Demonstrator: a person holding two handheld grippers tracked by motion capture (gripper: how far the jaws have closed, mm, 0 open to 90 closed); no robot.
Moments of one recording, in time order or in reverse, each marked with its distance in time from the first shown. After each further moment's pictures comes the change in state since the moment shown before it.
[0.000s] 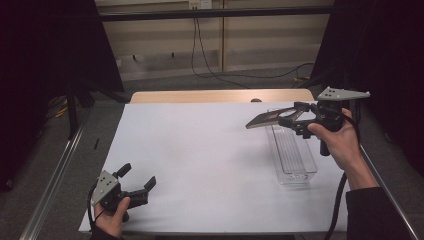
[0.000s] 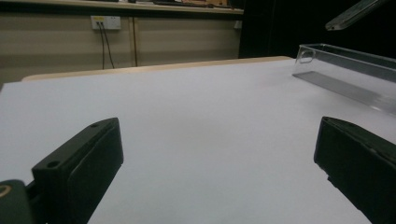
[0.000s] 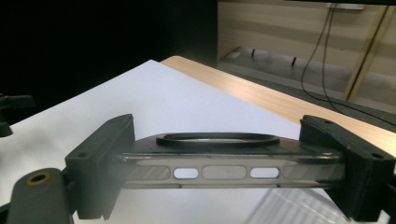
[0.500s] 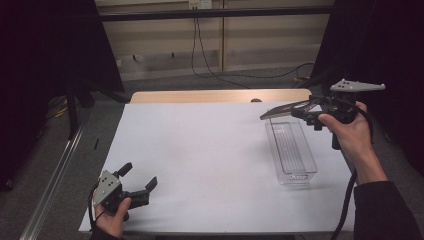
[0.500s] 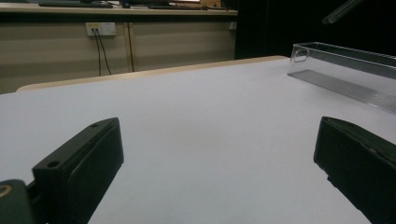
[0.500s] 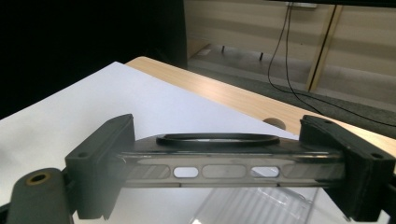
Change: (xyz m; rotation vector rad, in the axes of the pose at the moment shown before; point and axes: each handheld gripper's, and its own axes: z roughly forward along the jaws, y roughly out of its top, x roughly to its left) left arm -0.003 0.001 0.001 -0.006 -0.021 0.023; right arm -0.024 0.008 -0.015 0.014 -0.120 0.033
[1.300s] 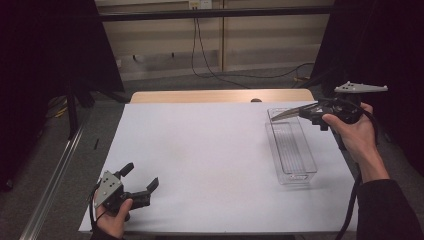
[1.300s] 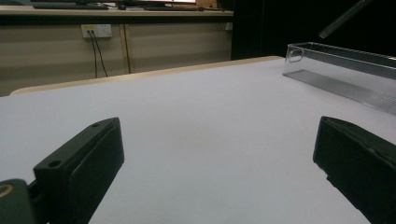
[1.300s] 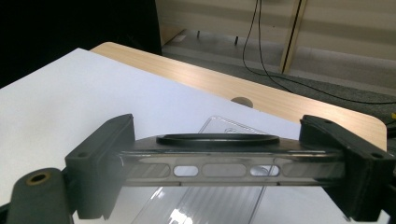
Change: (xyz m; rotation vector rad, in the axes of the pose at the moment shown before) left arm -0.003 0.000 0.000 -0.004 -0.014 0.008; right arm -0.024 -0.014 0.001 0.053 -0.101 0.019
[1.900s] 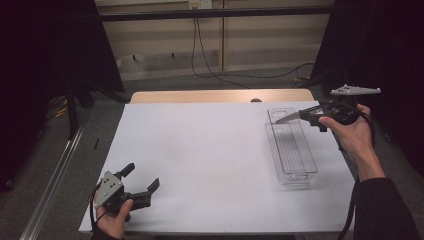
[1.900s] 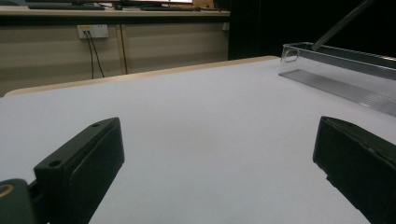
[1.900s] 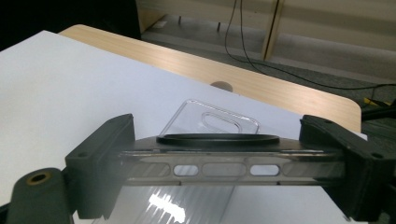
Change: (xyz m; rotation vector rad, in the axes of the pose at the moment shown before) left arm -0.004 0.001 0.000 0.000 -0.014 0.007; right arm -0.009 -0.011 0.012 0.054 -0.084 -0.003
